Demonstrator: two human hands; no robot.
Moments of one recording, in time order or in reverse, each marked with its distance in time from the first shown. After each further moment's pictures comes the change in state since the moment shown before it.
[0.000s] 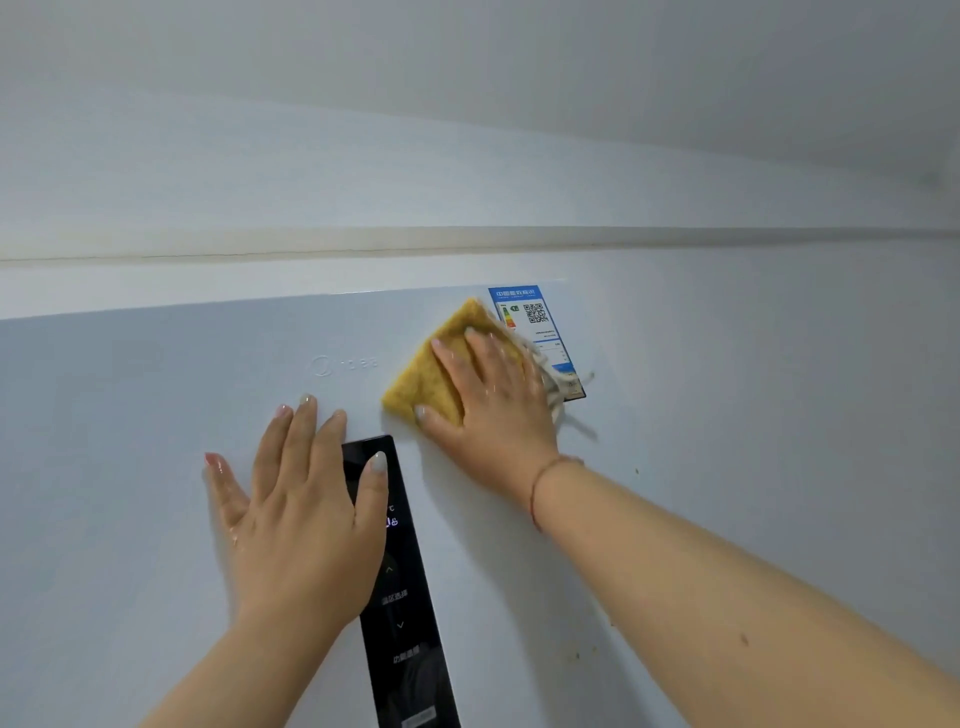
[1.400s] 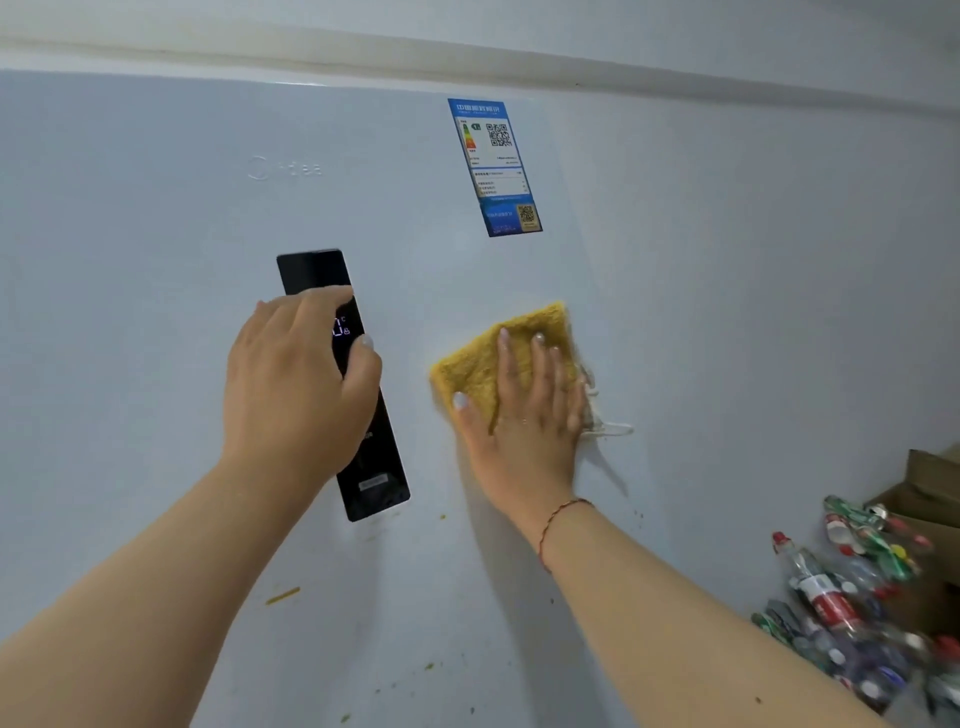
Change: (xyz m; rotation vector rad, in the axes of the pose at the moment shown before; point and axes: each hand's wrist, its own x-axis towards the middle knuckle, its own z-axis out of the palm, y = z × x) left_hand -0.049 0.012 -0.016 -0.282 -0.113 0.062; right_hand -0.173 0.008 0.029 0.049 -0.045 0.393
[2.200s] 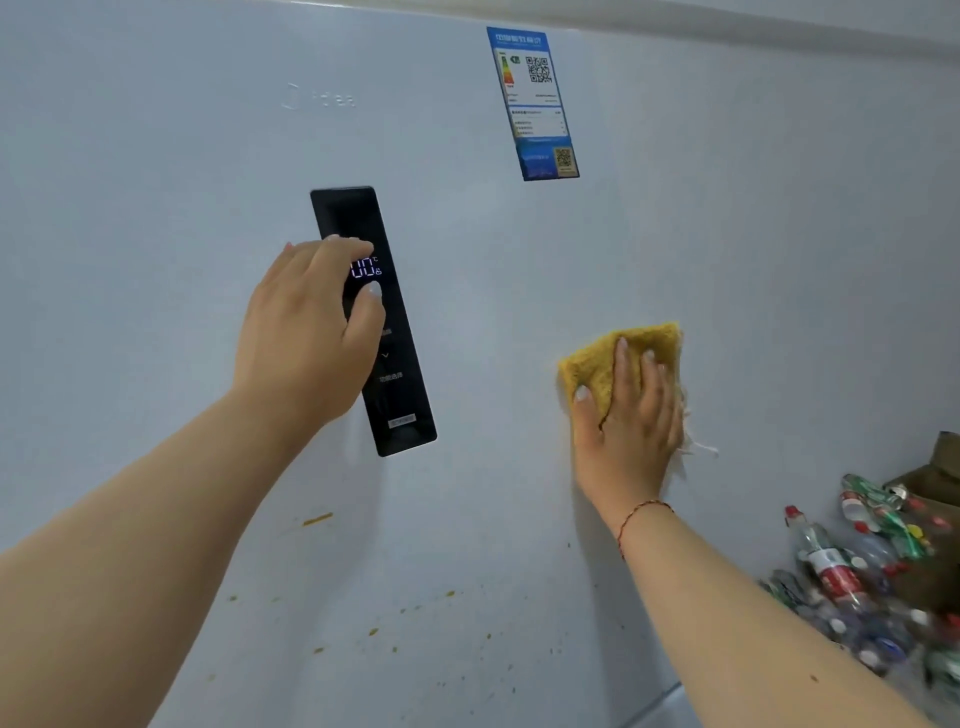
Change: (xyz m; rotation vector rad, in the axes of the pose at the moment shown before) left_hand -0.003 -0.018 -0.005 0.017 -0.070 0.069; right_hand -0.034 0.083 0.006 -0.015 0.132 0.212
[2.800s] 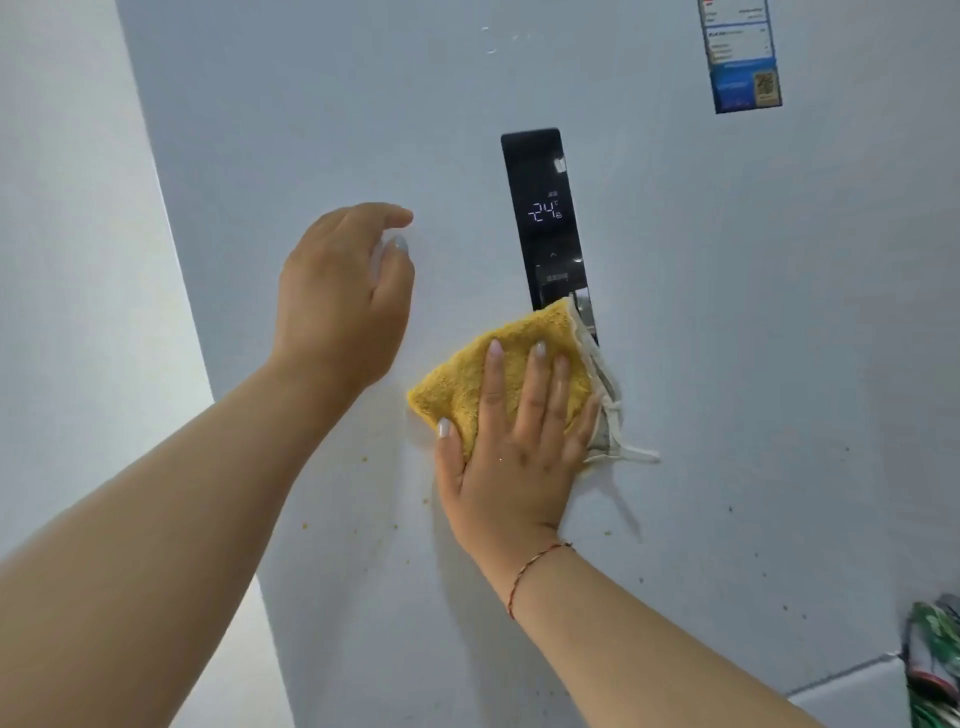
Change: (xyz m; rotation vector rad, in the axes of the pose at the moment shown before) left_hand -0.036 -0.049 -0.077 -0.012 0.107 -0.148; right_hand -0.150 -0.185 0.017 0.035 -0.082 -0.357
